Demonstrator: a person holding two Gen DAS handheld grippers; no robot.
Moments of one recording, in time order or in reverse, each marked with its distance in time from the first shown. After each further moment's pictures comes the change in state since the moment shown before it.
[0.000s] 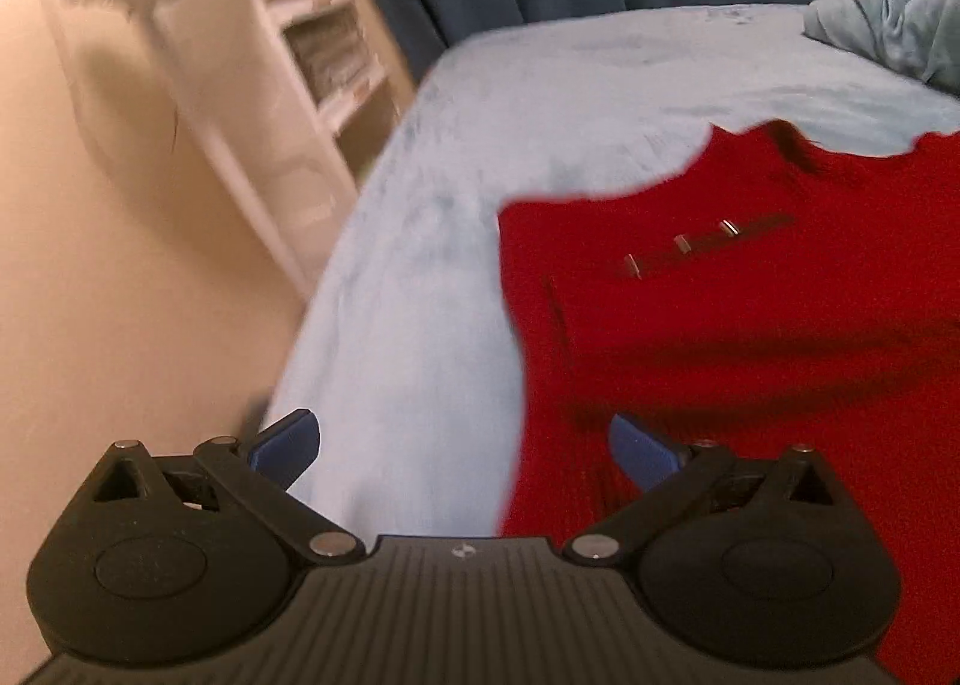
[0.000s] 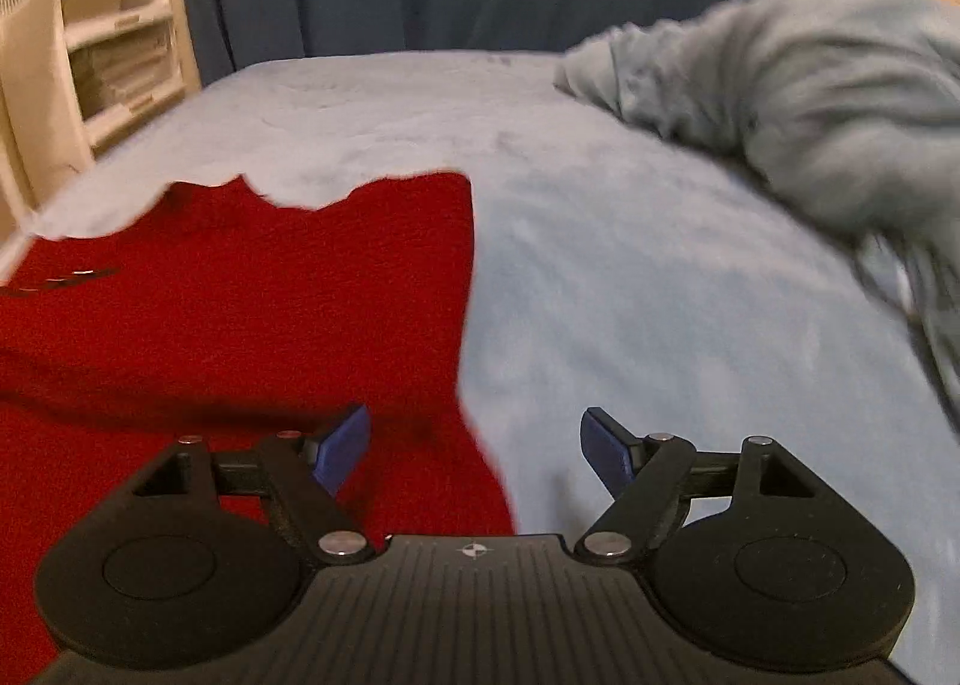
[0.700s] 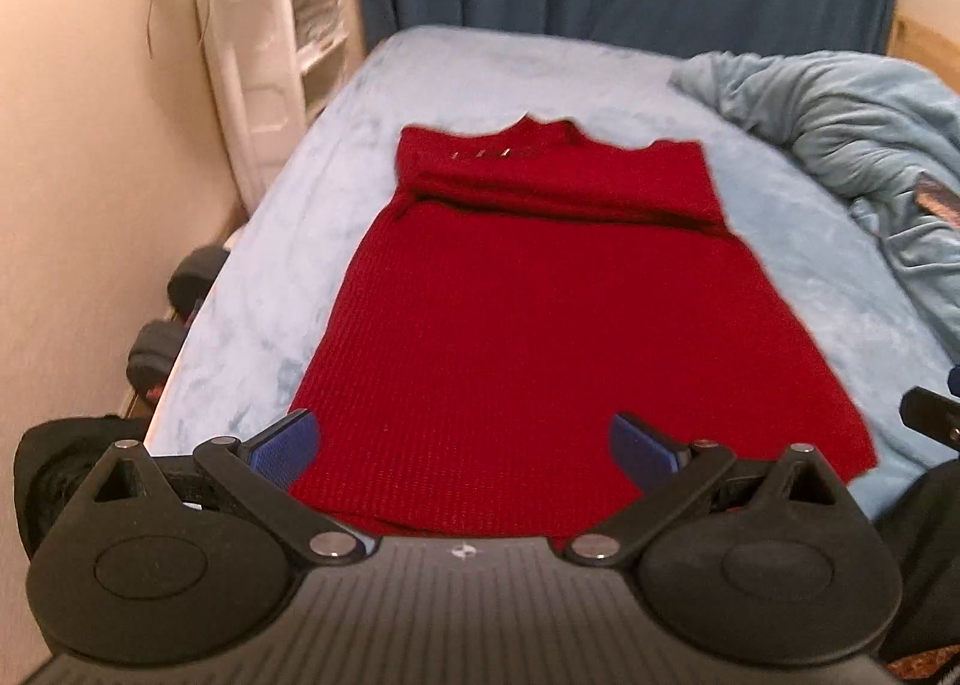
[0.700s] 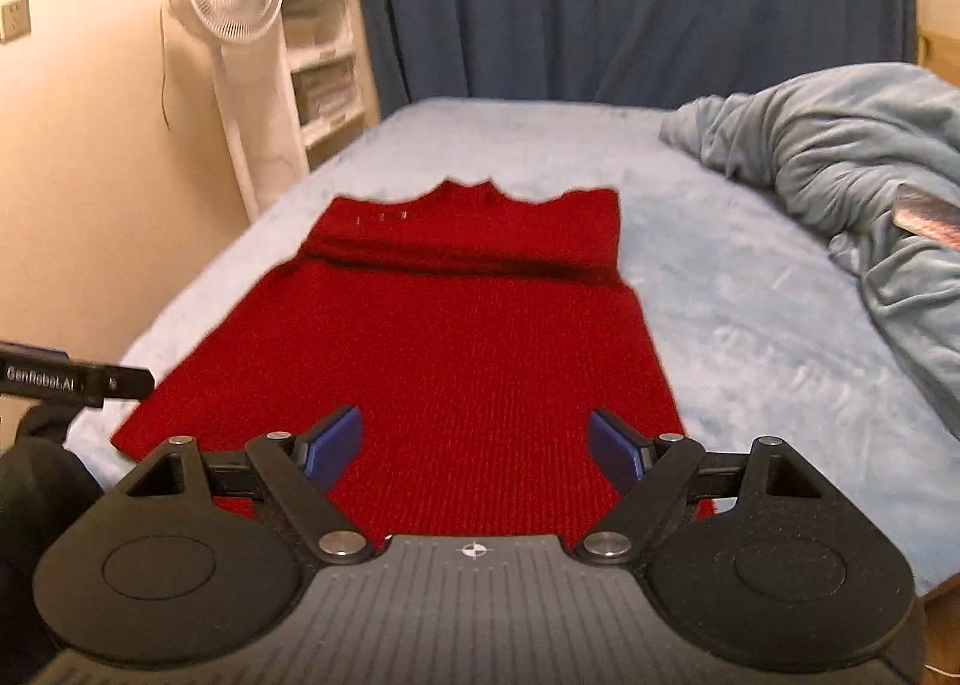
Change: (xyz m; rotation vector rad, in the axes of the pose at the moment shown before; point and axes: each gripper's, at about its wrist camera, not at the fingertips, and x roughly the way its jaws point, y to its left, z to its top) left arm -0.318 0.006 -0.158 -0.158 0.010 -0.257; right arm -0.314 0.065 -0.130 -0.117 -0.116 0.172
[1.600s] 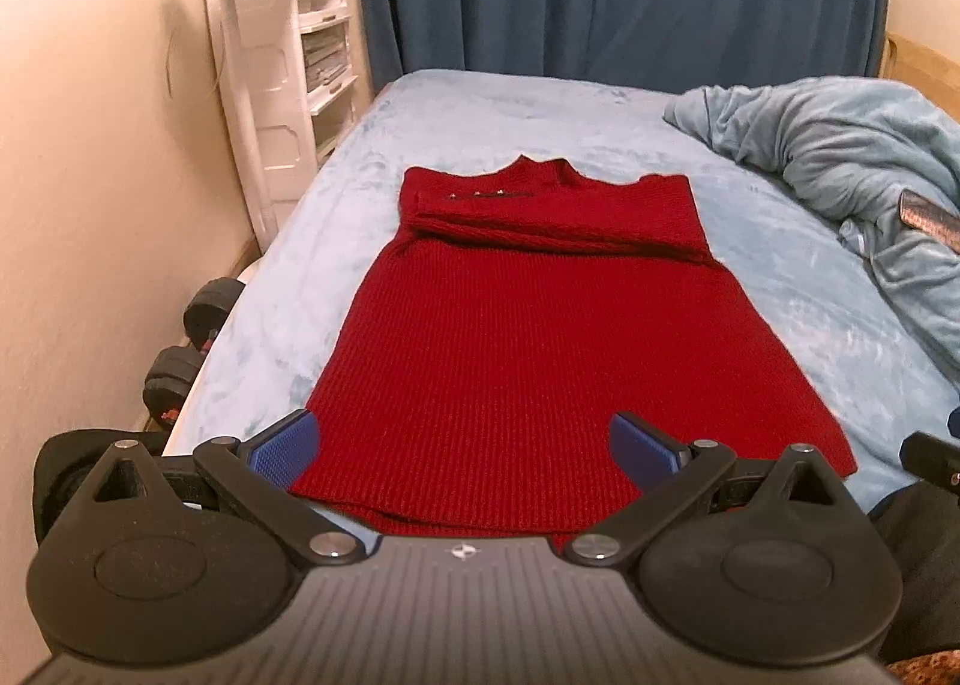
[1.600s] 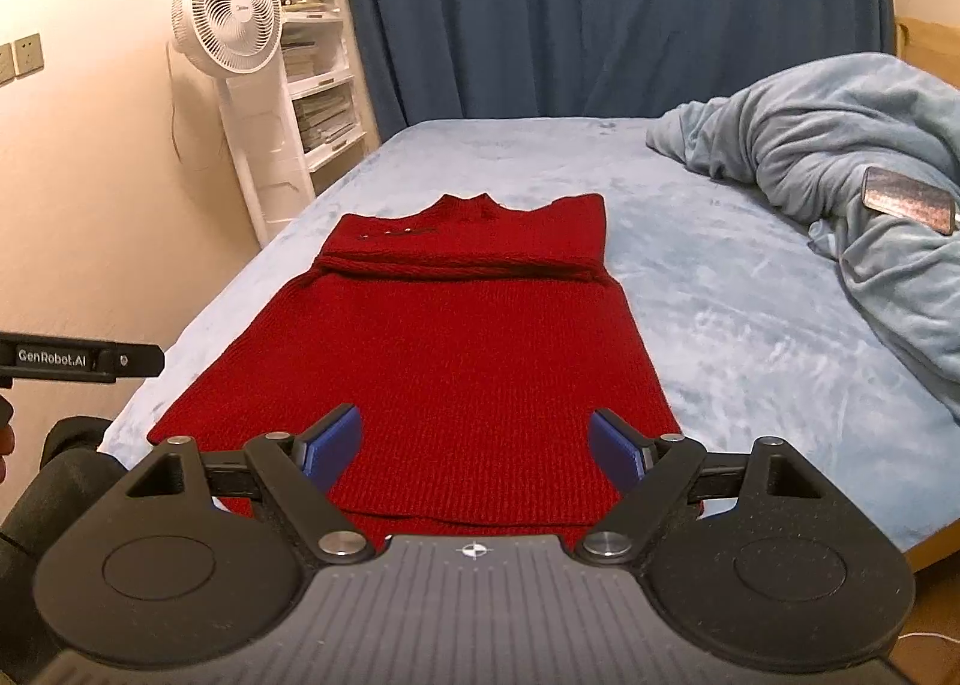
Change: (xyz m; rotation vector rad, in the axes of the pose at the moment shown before) left arm -0.036 -0.015 -0.010 0.009 -0.065 0.024; right arm -0.035 -0.009 -0.022 0.048 -0.010 0.022
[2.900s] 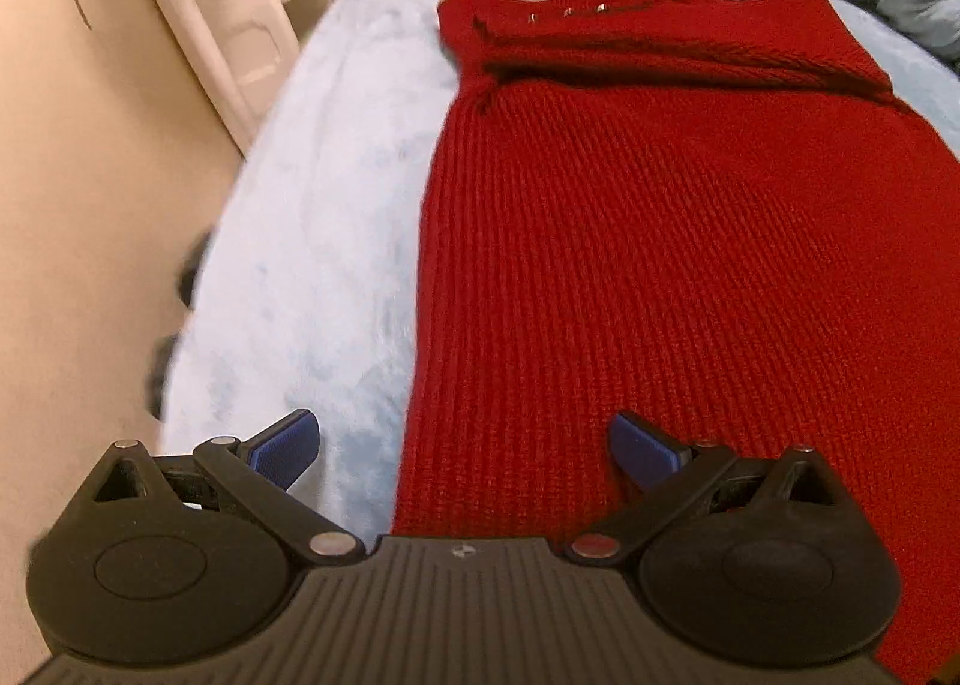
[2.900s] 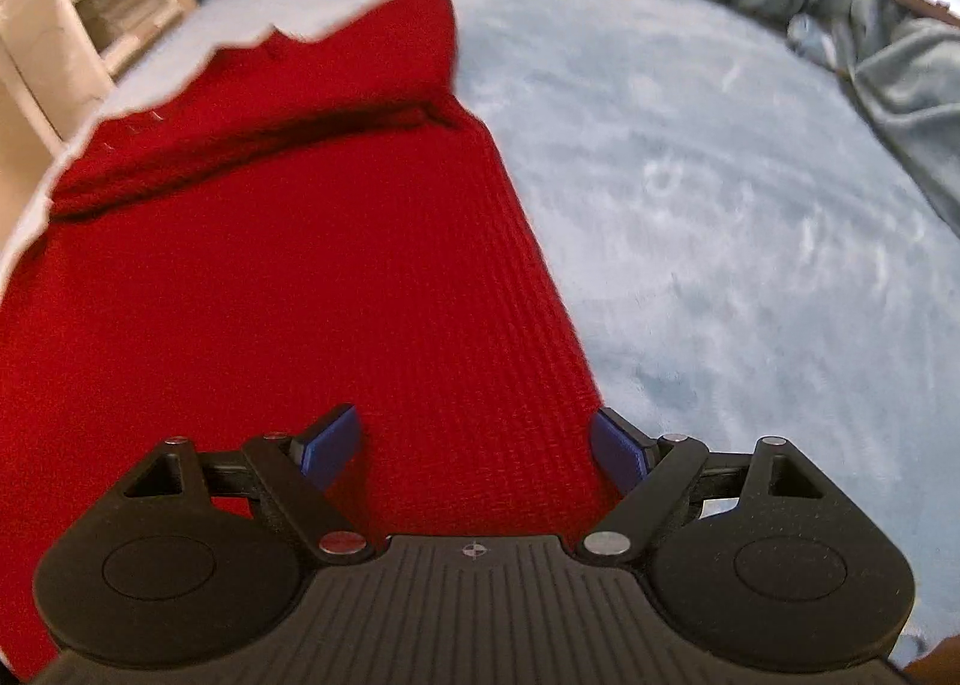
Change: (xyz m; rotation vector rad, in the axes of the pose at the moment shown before) left arm 0.259 0.098 0.013 0.162 0.257 0.047; right arm 0.271 -0.119 0.014 0.154 0.372 -0.227
